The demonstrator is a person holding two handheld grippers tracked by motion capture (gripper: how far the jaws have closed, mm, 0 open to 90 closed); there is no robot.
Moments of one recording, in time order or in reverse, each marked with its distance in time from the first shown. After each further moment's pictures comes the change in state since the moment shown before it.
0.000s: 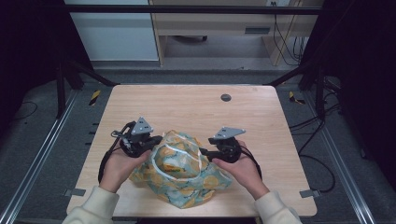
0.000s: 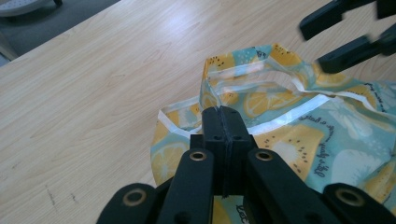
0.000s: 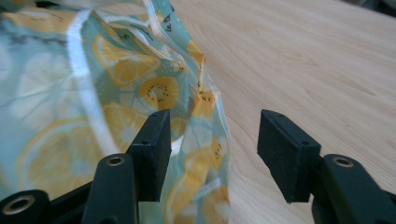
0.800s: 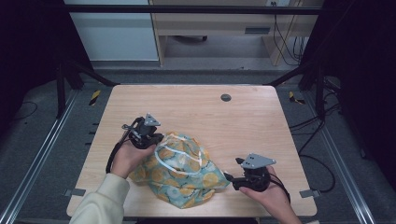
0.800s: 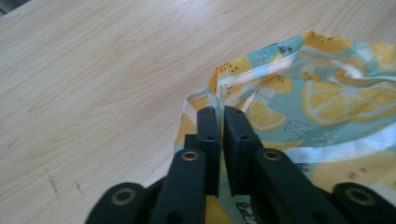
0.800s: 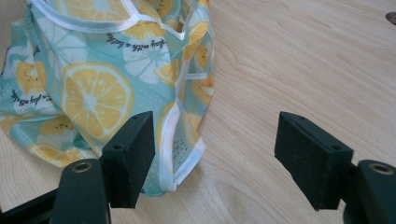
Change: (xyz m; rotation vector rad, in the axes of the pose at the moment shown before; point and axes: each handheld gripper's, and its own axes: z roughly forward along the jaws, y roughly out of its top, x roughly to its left) left arm 0.020 0.001 0.044 0.142 0.037 -0.046; right arm 0.005 -0.083 -0.076 0.008 -0.082 -0.049
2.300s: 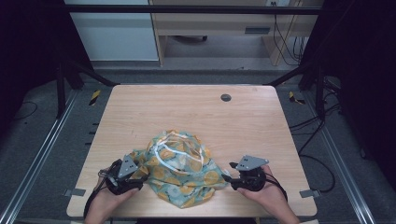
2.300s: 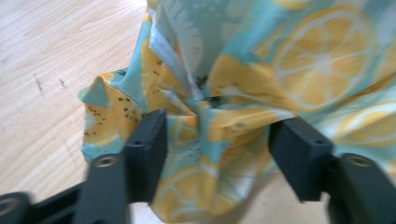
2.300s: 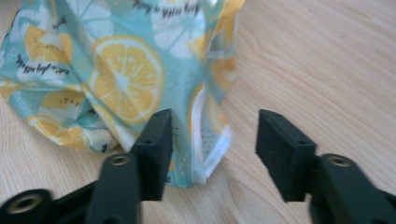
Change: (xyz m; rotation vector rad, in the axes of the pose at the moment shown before) left arm -0.028 -0.137 -0.022 -0.101 0.059 0.056; right arm 0.001 -0.005 0.014 0.047 0.056 -0.068
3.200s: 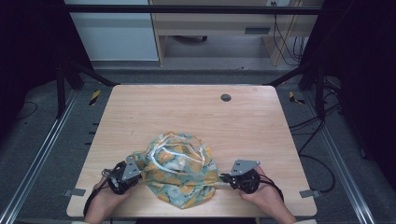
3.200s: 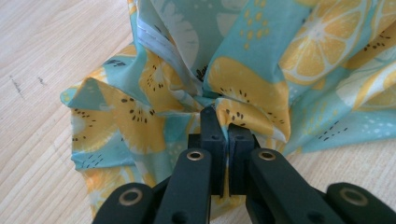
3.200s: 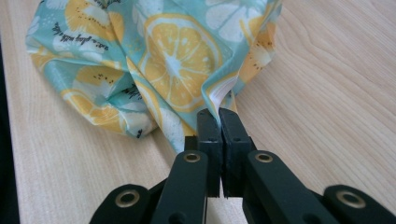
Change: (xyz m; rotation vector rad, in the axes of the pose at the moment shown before) left arm 0.004 -0.008 0.018 0.090 -0.025 0.156; right arm 0.008 0.000 0.014 0.060 0.116 -0.100
